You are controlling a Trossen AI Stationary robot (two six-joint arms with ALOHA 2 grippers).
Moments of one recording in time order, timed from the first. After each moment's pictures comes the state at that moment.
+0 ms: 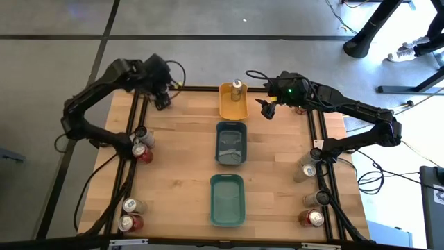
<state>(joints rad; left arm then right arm) 0.58 1.30 1.57 -1.43 -0.27 0.07 -0.35 1.24 1.28 -0.65 0.24 -0.11</state>
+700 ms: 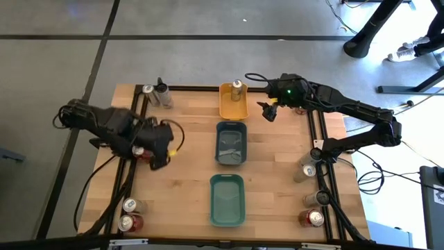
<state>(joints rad) -0.36 1.31 1.57 -1.53 -0.25 -0.69 -0.35 1.24 1.28 -0.71 0.22 -0.09</state>
